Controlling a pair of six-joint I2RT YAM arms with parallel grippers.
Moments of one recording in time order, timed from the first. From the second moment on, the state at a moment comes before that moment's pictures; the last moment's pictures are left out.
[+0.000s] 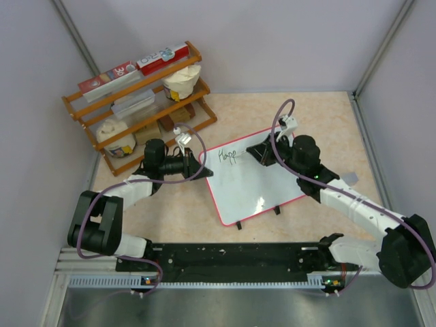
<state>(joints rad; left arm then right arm) -0.23 1.42 0.61 0.39 1.04 -0.35 0.55 1.15 0.74 0.24 -0.21 0.49</state>
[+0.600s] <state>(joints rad) -0.23 1.42 0.61 0.39 1.03 -0.35 0.51 1.09 0.69 0.27 -0.20 0.51</state>
